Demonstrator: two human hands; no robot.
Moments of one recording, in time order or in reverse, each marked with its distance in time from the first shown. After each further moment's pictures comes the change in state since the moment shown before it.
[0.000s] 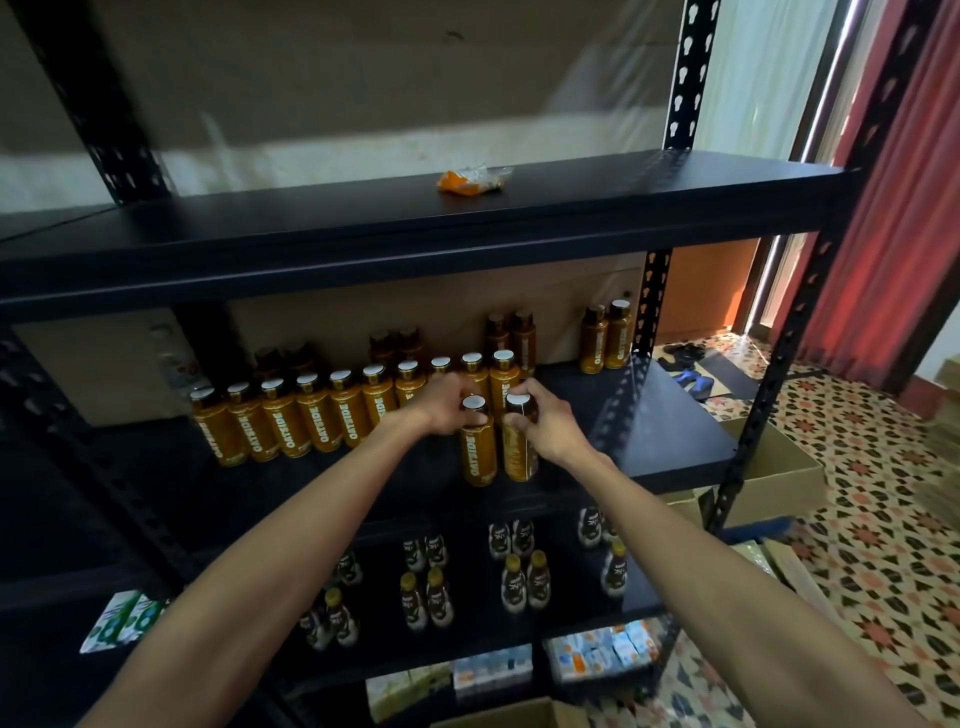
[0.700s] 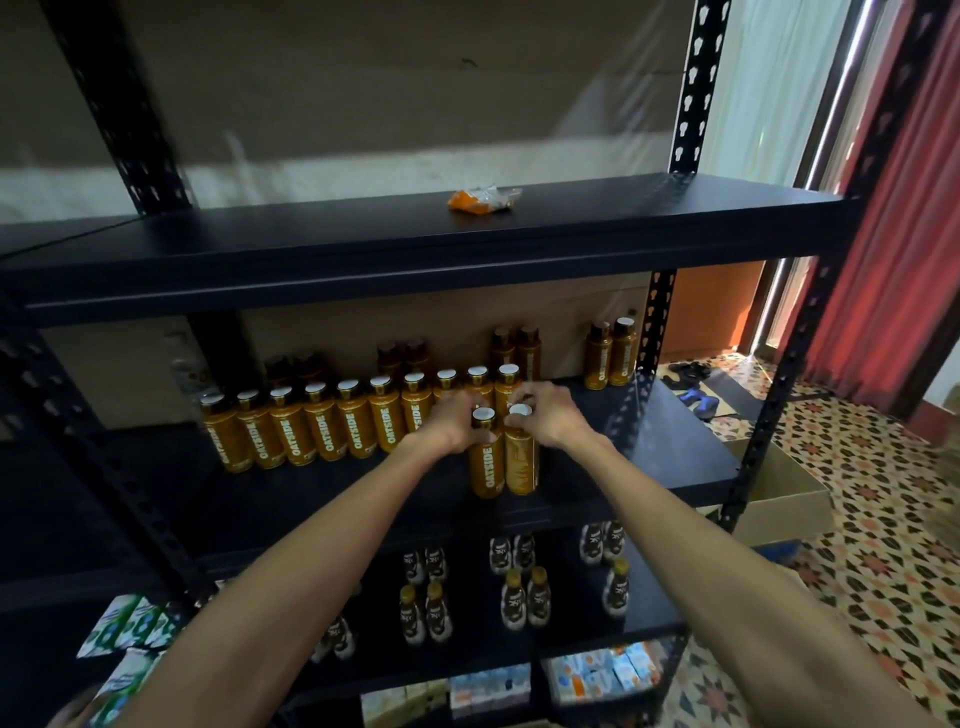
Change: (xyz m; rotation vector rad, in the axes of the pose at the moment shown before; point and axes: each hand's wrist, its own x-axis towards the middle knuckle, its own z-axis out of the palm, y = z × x) left_hand -0.003 0.011 0.016 -0.086 0.086 -0.078; right_hand 0.029 -0.028 -0.016 -0.196 -0.060 0.135
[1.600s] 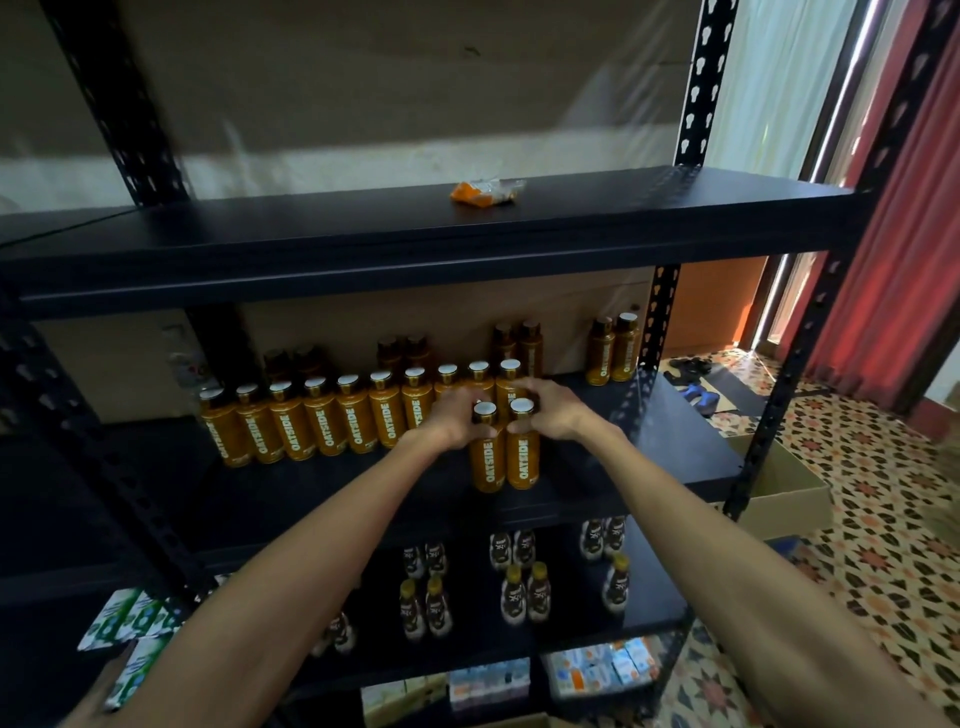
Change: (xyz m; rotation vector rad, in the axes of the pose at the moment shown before) left_hand 0.009 -0.007 0.003 -0.007 -0.001 0.024; right_hand 0.000 -0.004 -0.014 0.006 -0.206 -0.004
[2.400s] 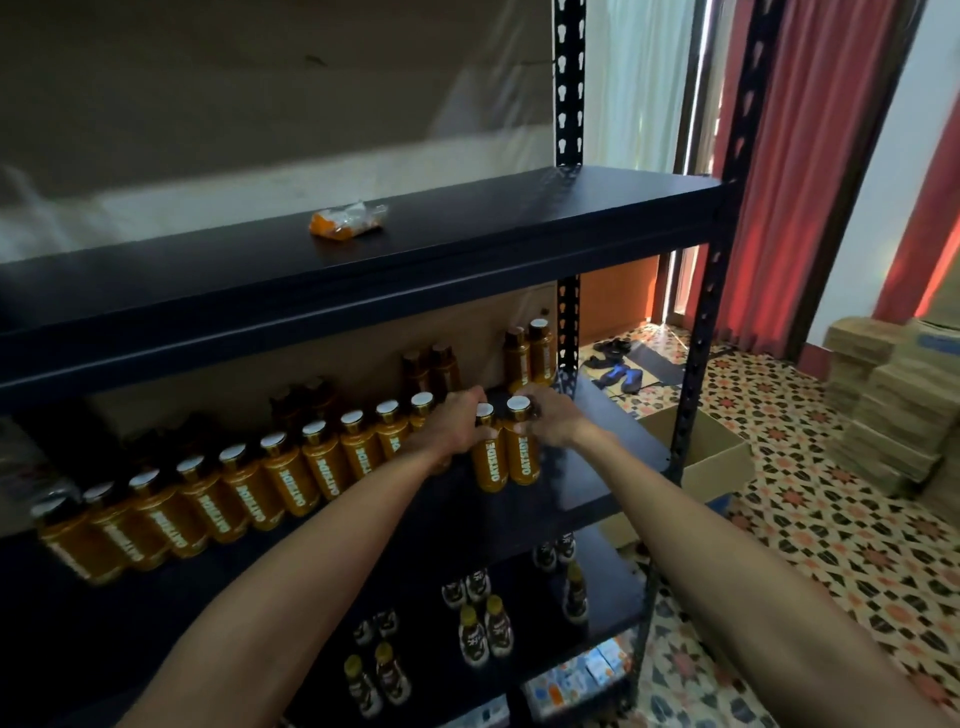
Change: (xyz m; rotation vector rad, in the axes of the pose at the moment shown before) left_hand 0.094 0.085 0.050 0.167 -0.037 0.241; right_hand 0.022 0.108 -0.065 0.002 0.228 0.136
